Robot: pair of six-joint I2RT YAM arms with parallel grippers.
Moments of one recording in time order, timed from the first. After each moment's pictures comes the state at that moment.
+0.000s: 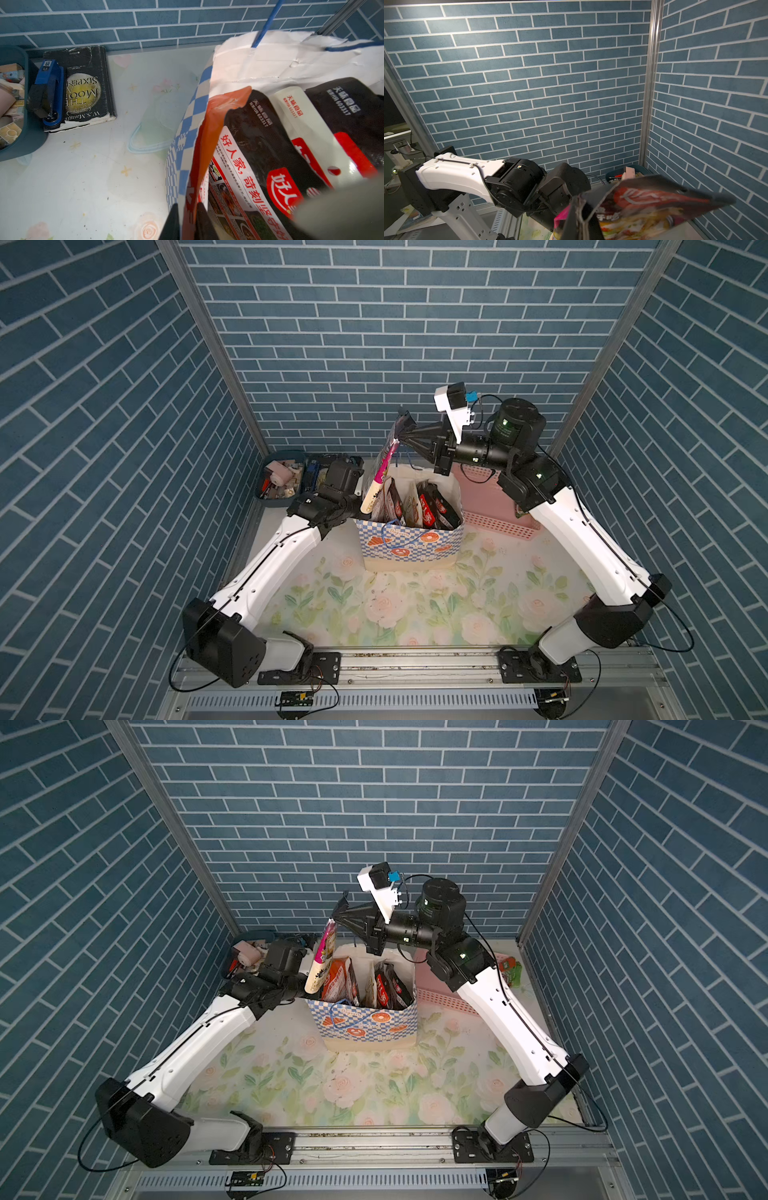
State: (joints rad) left arm -0.45 1.36 1.33 -0.73 -0.05 -0.24; right arm 0.72 1.59 1.94 -0.26 -0.75 0.11
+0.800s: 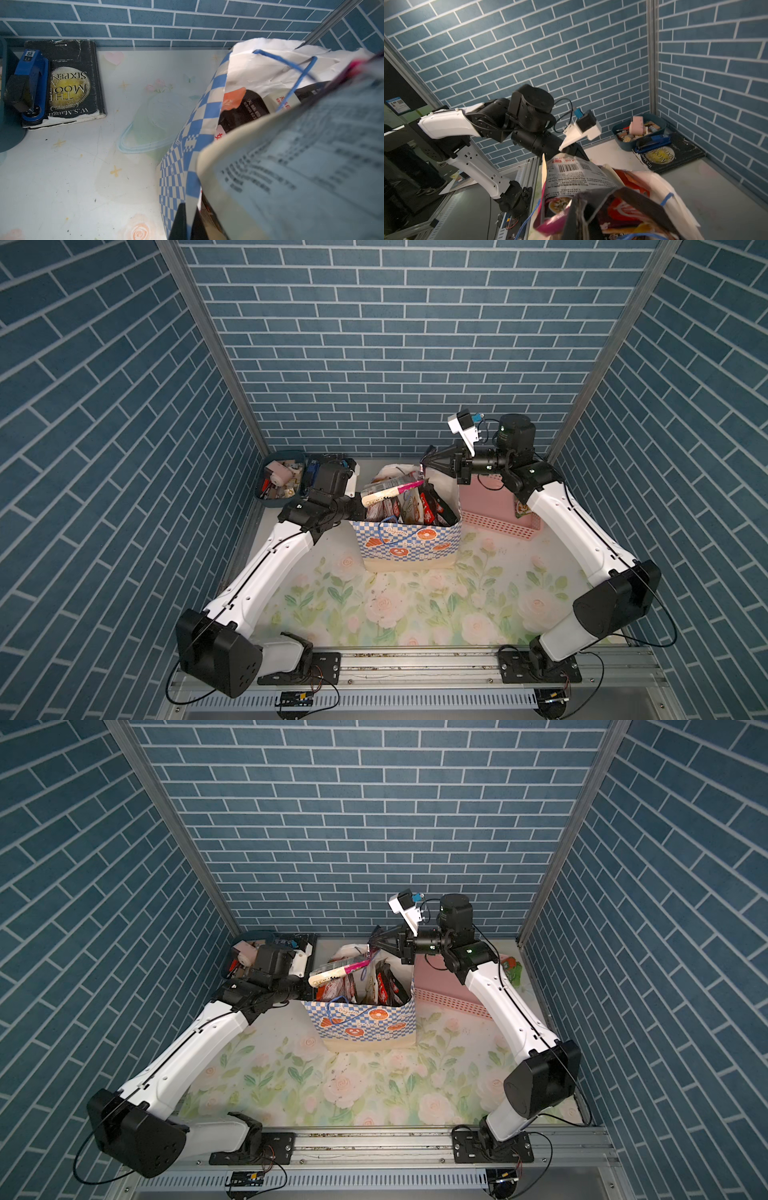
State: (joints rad) left arm -0.39 1.31 1.26 -0.67 0.06 -0.26; right arm 0.45 1.60 1.62 -0.28 -1.11 0.05
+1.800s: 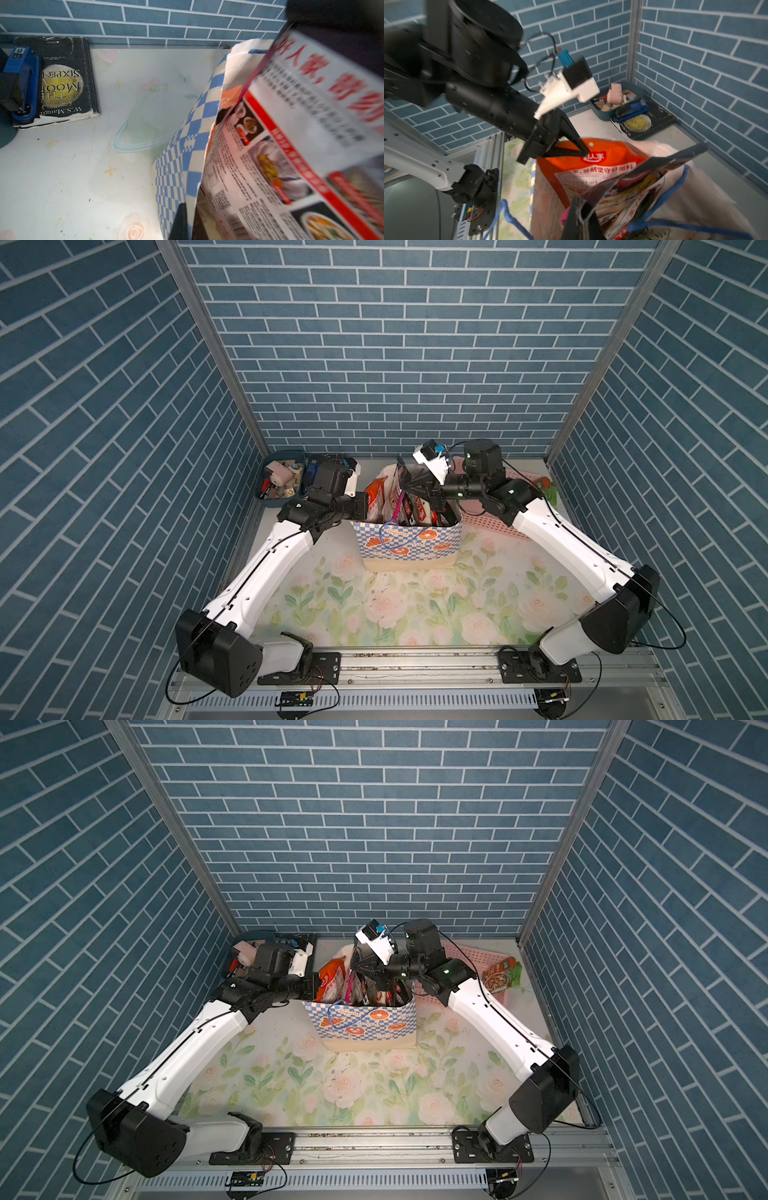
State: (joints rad) left arm -0.39 1.31 1.28 -0.69 0.09 -0.27; right arm 0.70 1.53 1.52 -0.40 -0.62 -0.12
